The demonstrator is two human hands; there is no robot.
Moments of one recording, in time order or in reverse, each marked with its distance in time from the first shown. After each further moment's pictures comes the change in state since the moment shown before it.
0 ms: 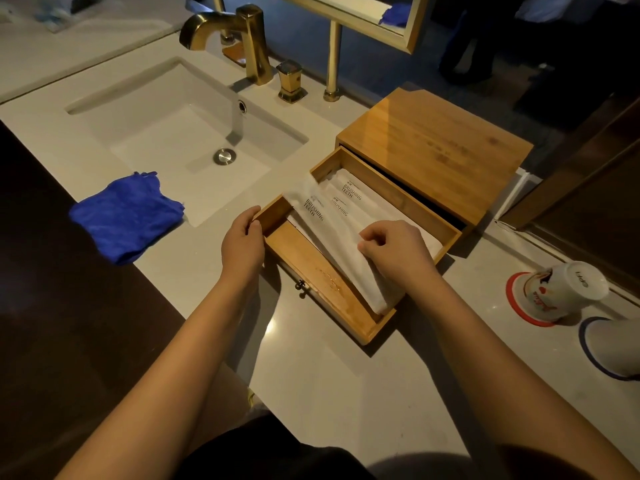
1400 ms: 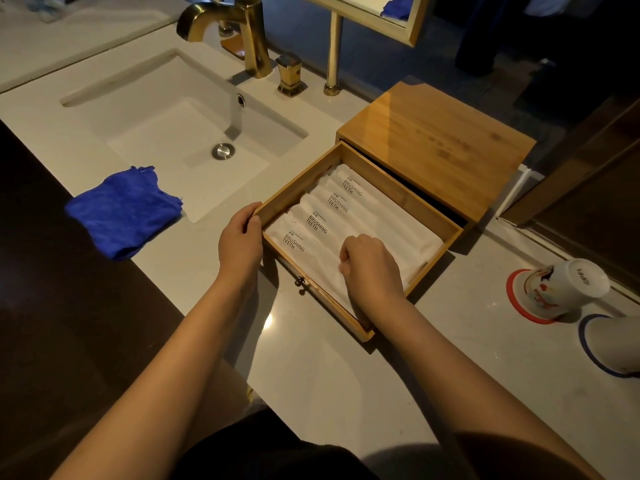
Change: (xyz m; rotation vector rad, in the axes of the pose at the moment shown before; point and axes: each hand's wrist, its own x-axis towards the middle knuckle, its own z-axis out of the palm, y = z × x) left_hand 0.008 -0.012 0.000 -0.073 -0.001 0.036; right_hand -0.004 0.008 0.053 -0.378 0.057 -0.131
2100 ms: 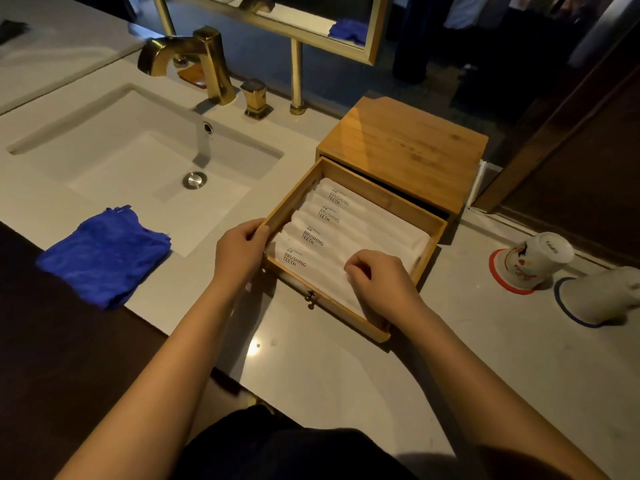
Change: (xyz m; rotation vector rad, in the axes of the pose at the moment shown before) left_hand 0.022 0.021 -0.013 0.267 -0.239 0.158; right_hand -0.025 -0.012 -0.019 0.335 0.037 0.188
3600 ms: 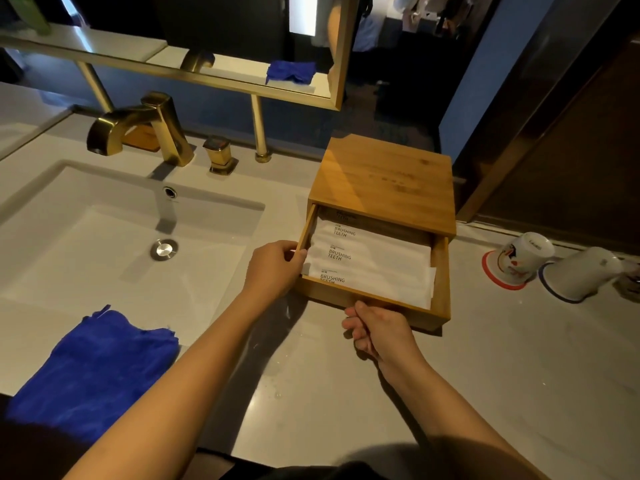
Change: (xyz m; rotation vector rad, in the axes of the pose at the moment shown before) left_hand 0.089 0.028 0.005 0.387 -0.357 0.358; right_hand 0.012 -0.054 0.056 1.051 0.298 0.742
